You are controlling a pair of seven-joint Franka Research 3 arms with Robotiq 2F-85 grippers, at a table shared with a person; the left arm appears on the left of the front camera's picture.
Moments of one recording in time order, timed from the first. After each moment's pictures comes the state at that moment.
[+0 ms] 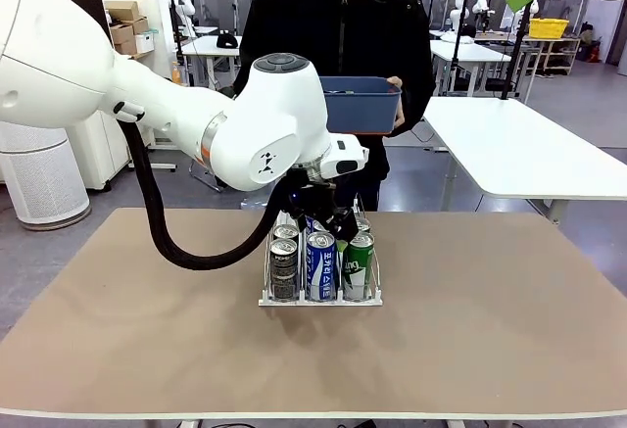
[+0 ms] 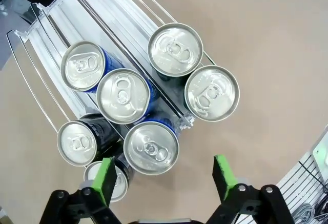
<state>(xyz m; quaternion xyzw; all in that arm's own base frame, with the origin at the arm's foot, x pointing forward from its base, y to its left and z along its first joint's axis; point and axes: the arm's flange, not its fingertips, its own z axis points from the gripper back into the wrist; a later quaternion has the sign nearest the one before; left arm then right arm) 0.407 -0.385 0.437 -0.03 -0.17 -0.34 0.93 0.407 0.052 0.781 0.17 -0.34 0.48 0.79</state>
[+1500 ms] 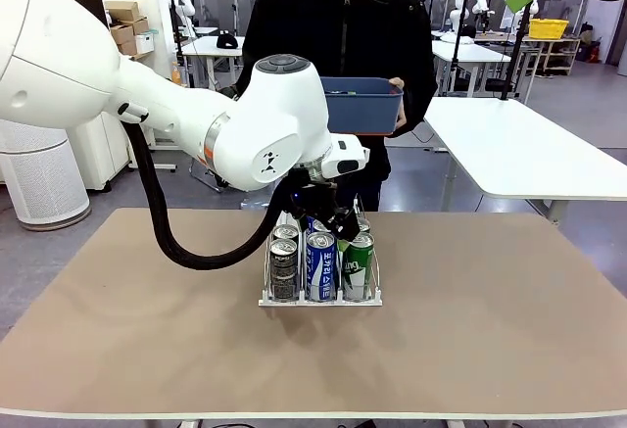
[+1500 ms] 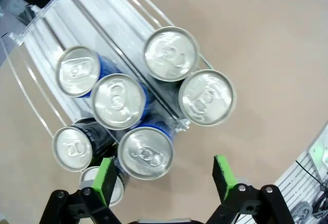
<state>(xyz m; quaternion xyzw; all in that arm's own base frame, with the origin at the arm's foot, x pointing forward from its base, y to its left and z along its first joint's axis) 0.410 -0.388 0.436 -0.05 -0.16 -0.35 0.92 0.407 0.052 0.781 0.17 -0.34 0.48 0.79</state>
